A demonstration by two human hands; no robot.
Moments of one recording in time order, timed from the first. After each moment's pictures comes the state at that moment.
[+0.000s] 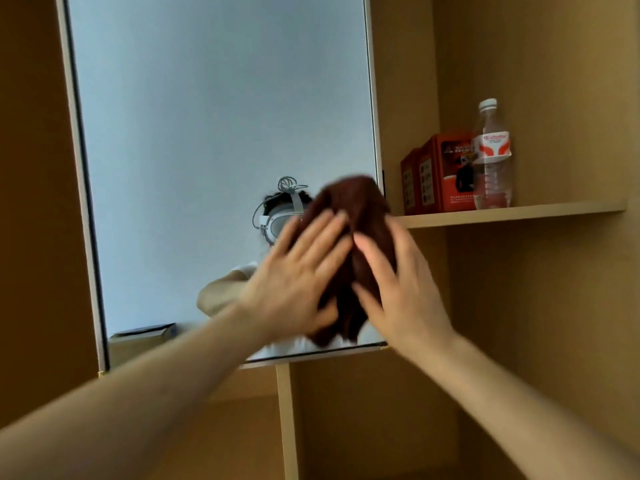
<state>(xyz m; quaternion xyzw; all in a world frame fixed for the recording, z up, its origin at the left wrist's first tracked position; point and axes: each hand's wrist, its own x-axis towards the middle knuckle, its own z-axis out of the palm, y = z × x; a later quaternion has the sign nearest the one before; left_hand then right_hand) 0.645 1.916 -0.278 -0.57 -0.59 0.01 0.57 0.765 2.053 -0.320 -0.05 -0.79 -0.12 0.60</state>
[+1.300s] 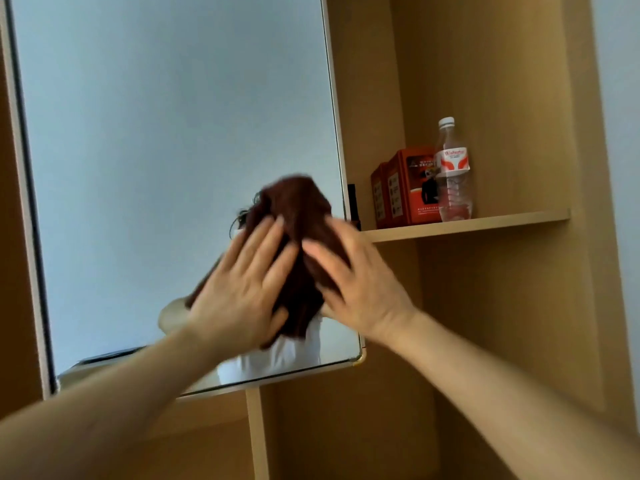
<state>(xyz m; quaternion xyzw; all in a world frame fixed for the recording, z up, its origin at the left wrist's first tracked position) 0.633 1.905 -0.272 -0.56 -0.59 -0.02 0.58 0.755 2.067 -0.290 0.06 -0.79 -0.19 0.58</state>
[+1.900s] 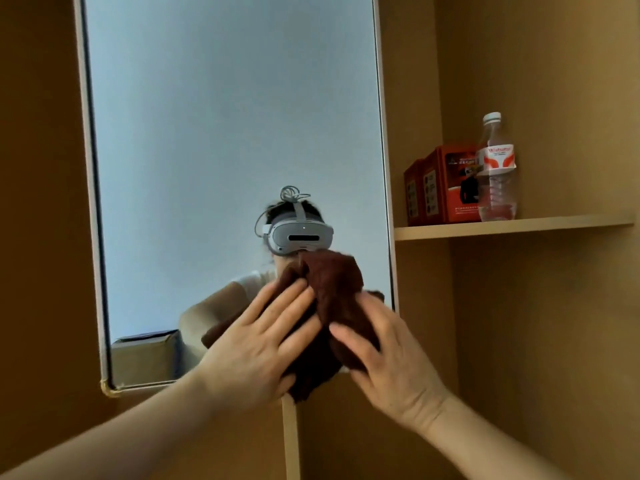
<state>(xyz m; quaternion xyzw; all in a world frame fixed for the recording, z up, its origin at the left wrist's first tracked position) 0.612 1.869 -0.332 -0.59 -0.58 0.09 0.56 0.745 2.058 -0.383 0.07 -0.81 -0.19 0.55</state>
